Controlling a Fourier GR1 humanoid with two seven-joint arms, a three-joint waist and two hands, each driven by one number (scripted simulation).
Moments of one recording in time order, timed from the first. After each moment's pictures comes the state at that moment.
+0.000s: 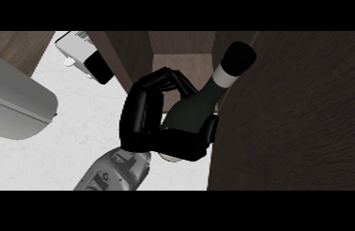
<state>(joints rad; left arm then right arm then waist) -0.47 0.00 -0.47 -1.69 0.13 0.56 0.10 -0.05 -0.04 0.05 -2.47 -0.13 0.16 0.62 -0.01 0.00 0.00</state>
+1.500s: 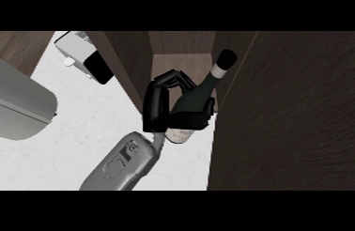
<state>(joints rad) -0.54 0.00 -0.50 -1.27 0.29 0.66 -0.25 -0.06 -0.06 0.03 -2.47 -0.13 0.16 0.63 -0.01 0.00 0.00</state>
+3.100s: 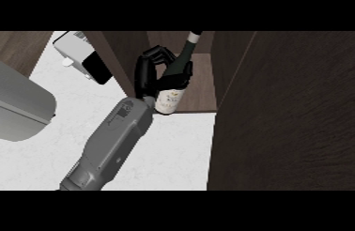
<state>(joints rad) -0.80 0.01 -0.25 -0.76 0.42 0.52 -0.45 -0.07 -0.05 0.02 -2.47 -0.14 0.16 0.63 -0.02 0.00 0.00</state>
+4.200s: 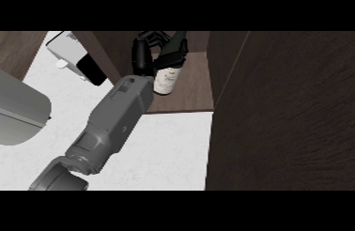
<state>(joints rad) -1.09 0.01 -0.06 -0.30 0.45 0.49 -0.68 -0.03 -0.03 0.05 -2.46 -0.14 0.19 0.59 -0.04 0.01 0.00</state>
